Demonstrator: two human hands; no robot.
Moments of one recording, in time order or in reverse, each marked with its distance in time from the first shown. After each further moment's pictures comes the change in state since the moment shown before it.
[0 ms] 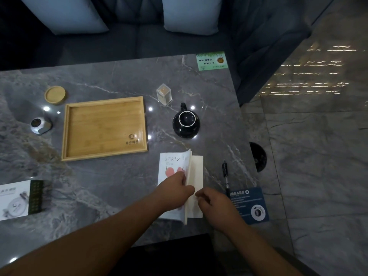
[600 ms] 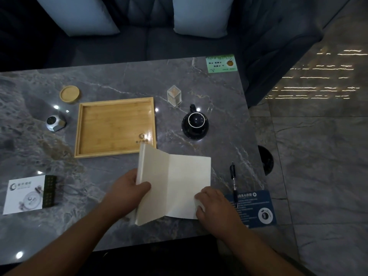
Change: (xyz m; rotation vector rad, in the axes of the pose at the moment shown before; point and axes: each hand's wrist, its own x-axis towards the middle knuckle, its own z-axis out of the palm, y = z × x) left_hand -0.070 -0.076 -0.087 -0.258 0.349 -0.023; right_hand -0.004 -0.011 0.018 -0.462 0.054 -0.326
